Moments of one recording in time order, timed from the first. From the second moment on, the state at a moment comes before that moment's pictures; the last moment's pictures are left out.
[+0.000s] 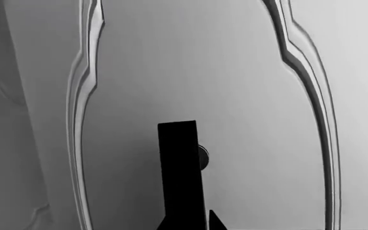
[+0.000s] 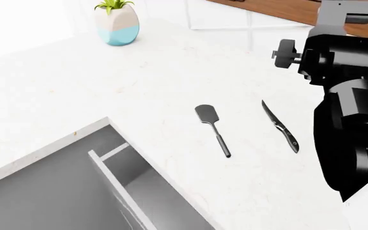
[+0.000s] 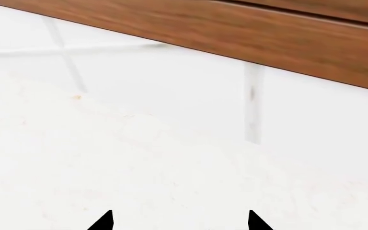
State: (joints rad) left arm 0.25 -0.37 0.15 -0.18 -1.52 -0.42 0.50; right arm 1.65 0.16 0.02 1.31 0.00 0.71 0.33
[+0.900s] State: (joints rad) left arm 0.48 -0.40 0.10 -0.18 -1.50 -0.29 0.69; right arm 1.64 0.17 0.02 1.31 0.00 0.71 0.35
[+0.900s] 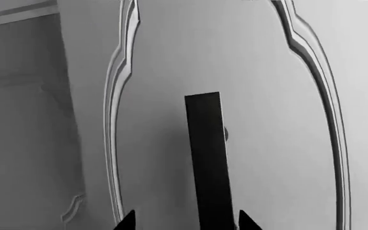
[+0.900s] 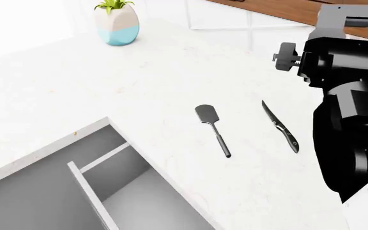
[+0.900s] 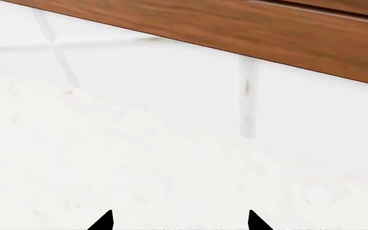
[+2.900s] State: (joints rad) left arm 0.21 -0.05 -1.56 0.98 -1.98 -1.17 0.01; right arm 1.71 0.17 -0.38 1.31 -0.01 0.97 -0.10
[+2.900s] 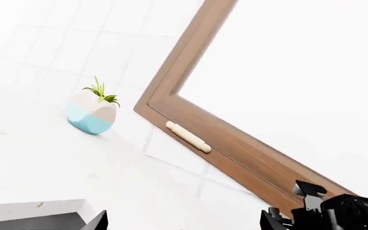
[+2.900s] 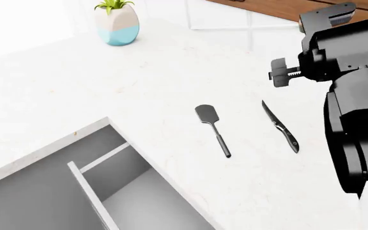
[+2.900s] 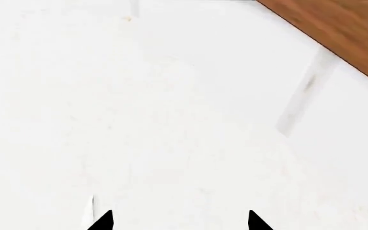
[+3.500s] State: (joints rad) left arm 0.19 -0.02 -1.58 0.96 -1.93 -1.22 0.05; right arm 1.69 0.20 -0.52 1.31 0.00 1.07 -0.37
